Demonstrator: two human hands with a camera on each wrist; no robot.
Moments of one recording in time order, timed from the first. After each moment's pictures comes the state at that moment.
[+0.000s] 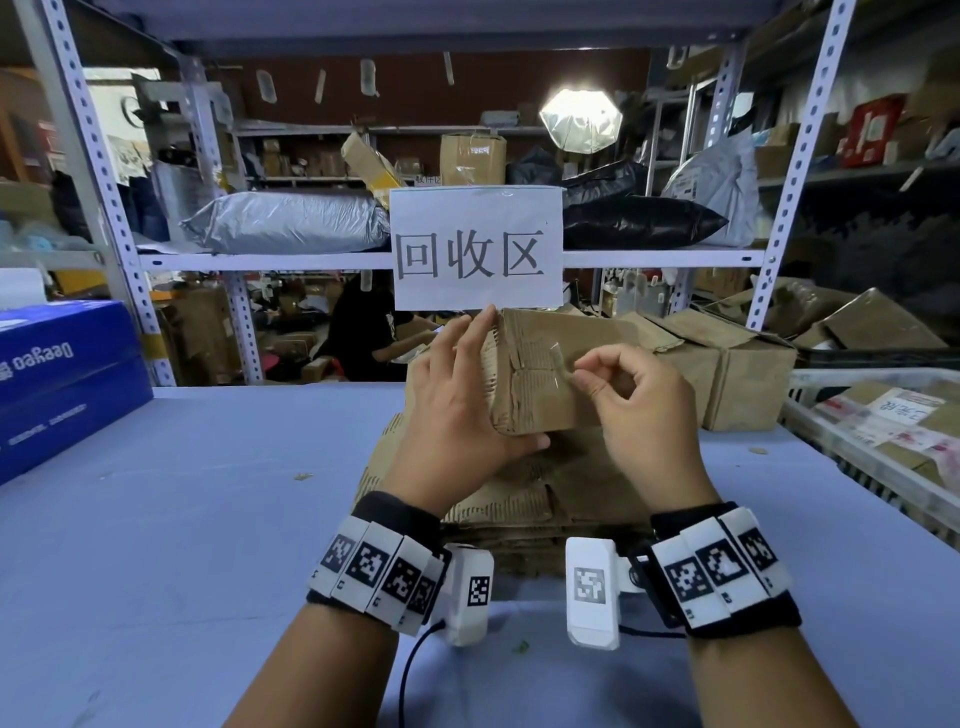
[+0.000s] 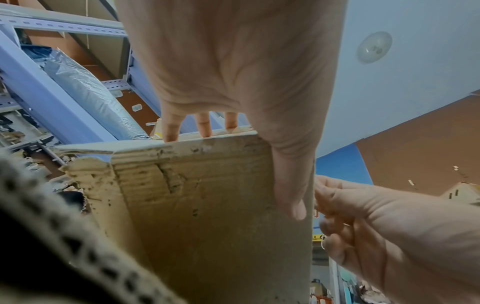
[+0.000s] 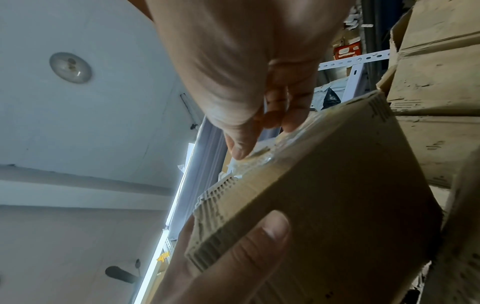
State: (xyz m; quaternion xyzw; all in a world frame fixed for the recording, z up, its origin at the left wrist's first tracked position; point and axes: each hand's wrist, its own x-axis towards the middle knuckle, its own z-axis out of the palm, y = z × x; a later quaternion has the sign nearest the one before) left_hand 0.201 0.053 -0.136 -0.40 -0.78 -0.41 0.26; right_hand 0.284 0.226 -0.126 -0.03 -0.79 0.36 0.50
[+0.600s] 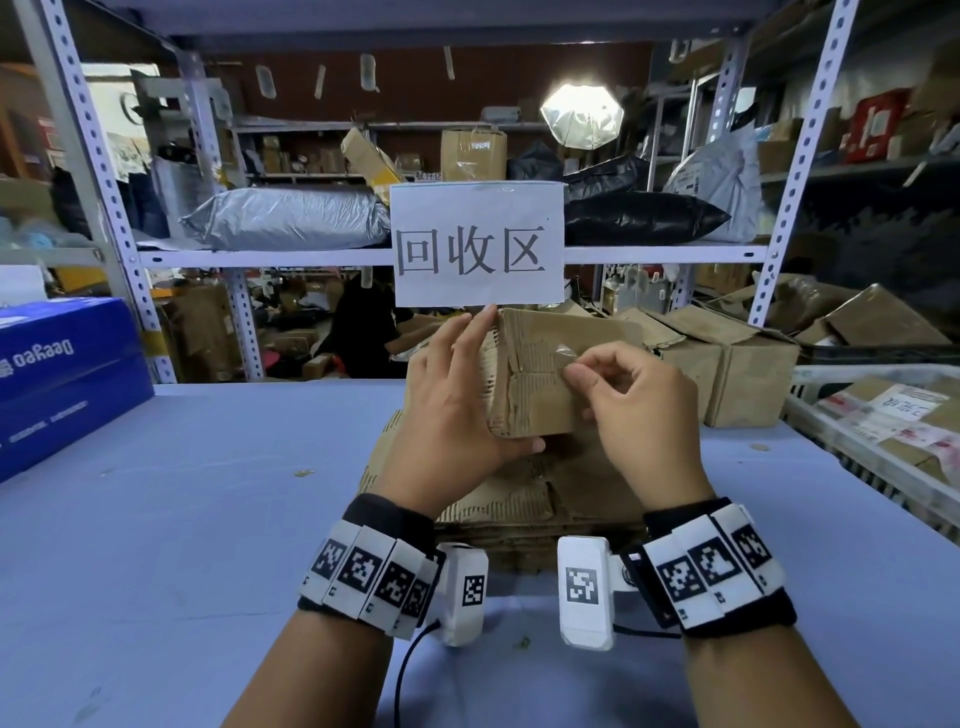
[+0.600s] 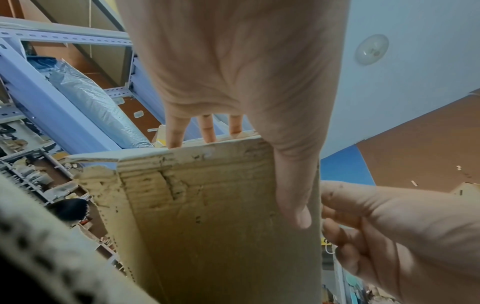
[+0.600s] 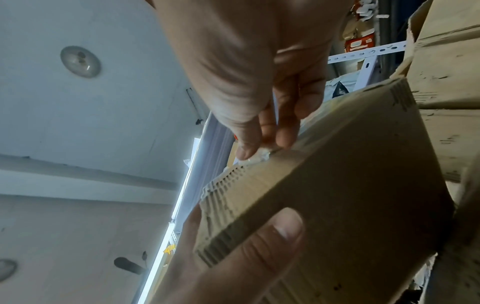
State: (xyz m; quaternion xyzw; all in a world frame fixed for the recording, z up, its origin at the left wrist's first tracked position) left_hand 0.202 0.046 -0.138 -0.41 -0.77 -0.41 0.27; right_hand 0.289 0.216 -0.123 -0.06 -0.78 0.38 0.49
